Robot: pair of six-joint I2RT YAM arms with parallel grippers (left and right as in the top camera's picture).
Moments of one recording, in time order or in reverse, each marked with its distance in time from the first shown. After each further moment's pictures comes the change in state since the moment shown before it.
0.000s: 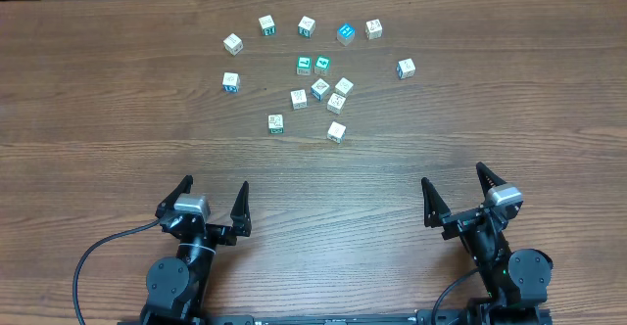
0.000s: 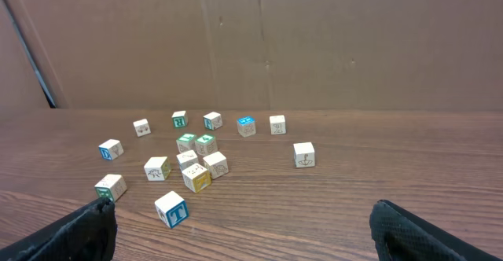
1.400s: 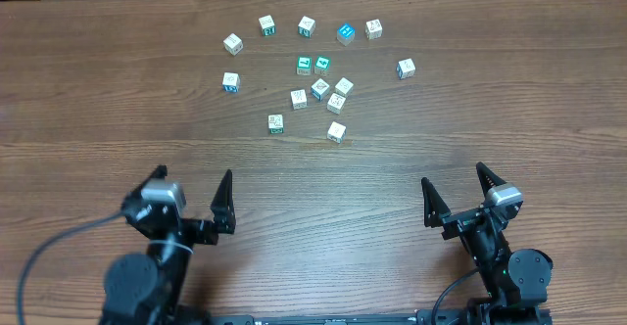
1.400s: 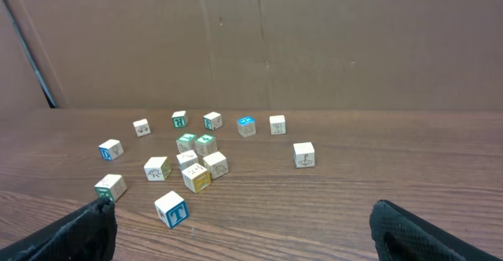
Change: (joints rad) left arm 0.000 0.267 0.528 -0.334 -0.027 0.005; right arm 0.000 0.000 0.000 0.000 0.000 0.001
